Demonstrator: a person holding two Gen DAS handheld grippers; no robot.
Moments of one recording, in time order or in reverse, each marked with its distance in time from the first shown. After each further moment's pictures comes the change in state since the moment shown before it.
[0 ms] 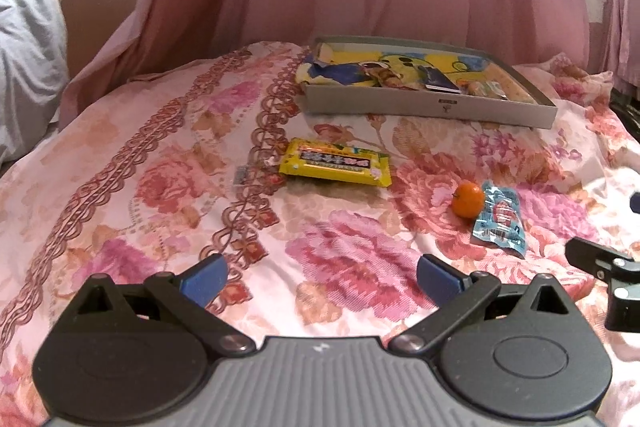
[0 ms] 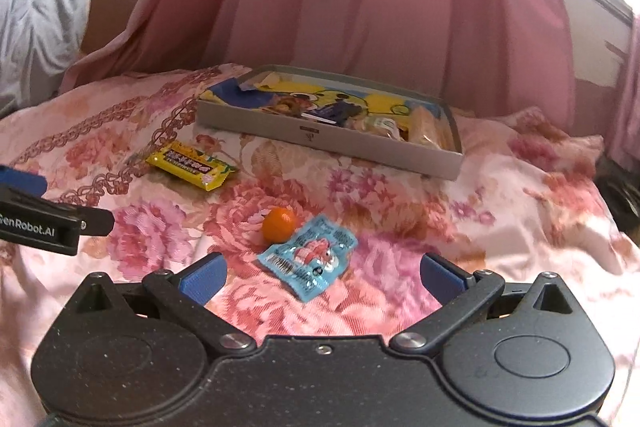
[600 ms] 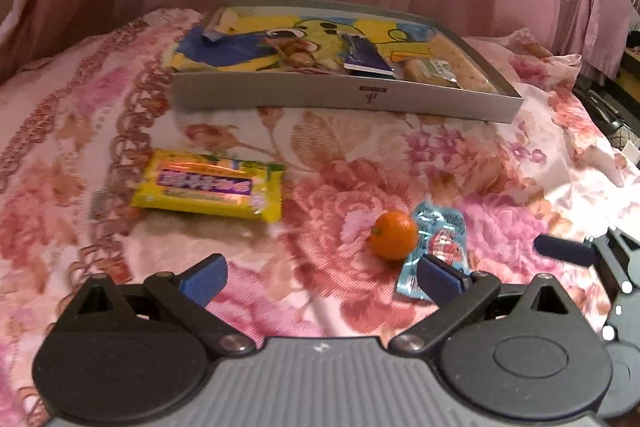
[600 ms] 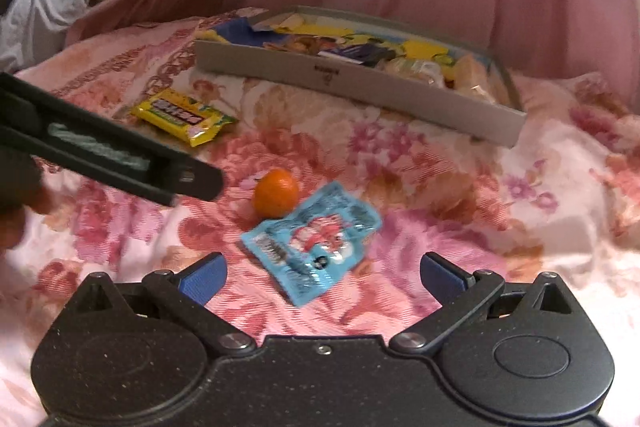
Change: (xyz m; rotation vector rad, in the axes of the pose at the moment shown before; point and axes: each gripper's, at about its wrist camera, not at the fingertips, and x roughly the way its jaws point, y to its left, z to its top) left arm 0.087 -0.056 0.049 0.017 0.134 -0.207; right arm 0.081 -0.013 -0.003 -0.027 0.147 0.118
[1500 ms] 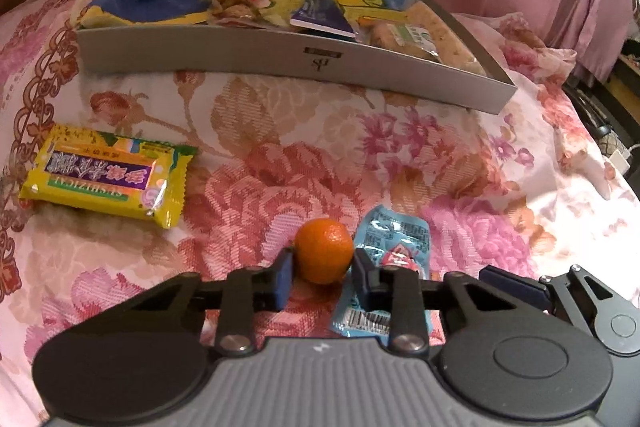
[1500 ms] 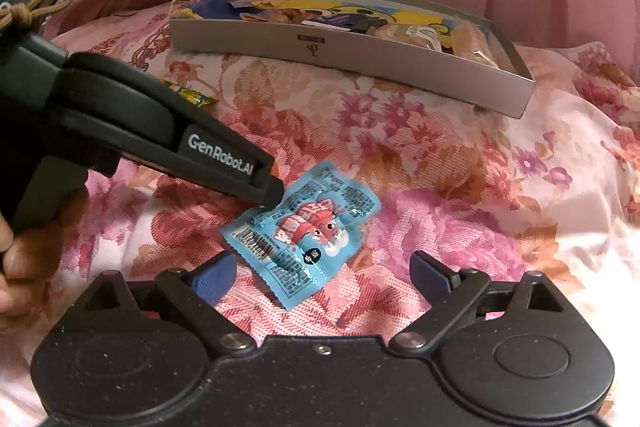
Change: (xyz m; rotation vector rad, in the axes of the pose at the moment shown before) left arm 0.053 -0.024 0.015 -0.070 0.088 -0.114; right arm 0.029 -0.003 -0.001 0.047 0.055 -0.032
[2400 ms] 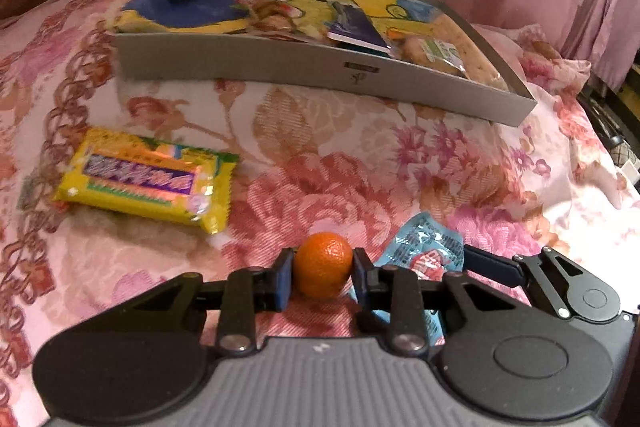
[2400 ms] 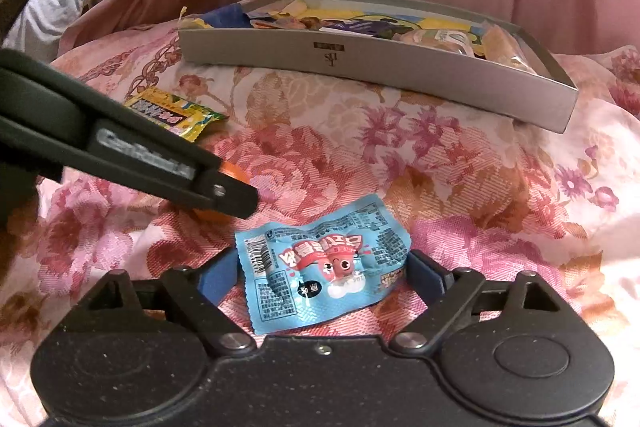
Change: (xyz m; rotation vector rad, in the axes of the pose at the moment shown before) left arm -0.015 0.016 0.001 -0.022 -0.015 0.050; right arm 0.026 -0.001 0.007 -0.004 -0.051 0.086
